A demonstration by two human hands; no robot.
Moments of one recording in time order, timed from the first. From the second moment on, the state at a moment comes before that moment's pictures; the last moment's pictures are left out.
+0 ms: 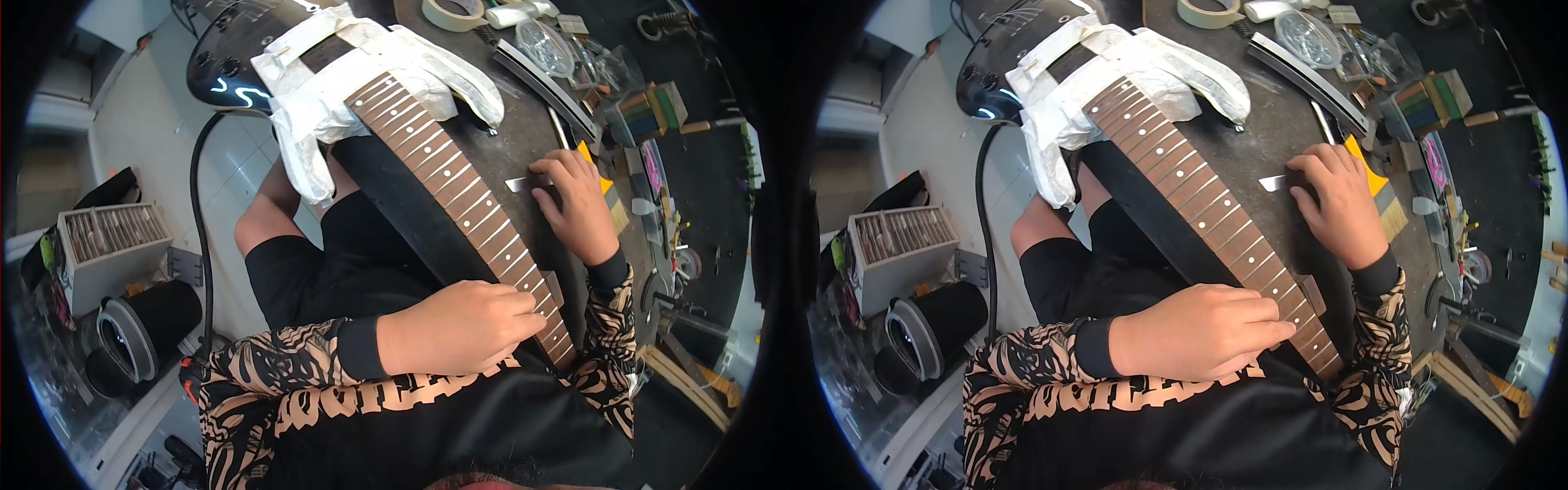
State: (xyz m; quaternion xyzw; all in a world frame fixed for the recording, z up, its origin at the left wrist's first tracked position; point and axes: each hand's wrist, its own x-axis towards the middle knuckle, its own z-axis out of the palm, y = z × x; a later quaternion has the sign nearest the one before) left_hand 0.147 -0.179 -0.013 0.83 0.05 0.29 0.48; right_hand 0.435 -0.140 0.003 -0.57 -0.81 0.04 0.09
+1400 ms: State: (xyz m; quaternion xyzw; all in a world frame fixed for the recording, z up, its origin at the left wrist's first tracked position) left_hand 0.042 -0.030 0.027 0.70 0.43 0.46 0.33; right_hand 0.362 -0.020 0.087 -0.40 -0.86 0.15 0.30
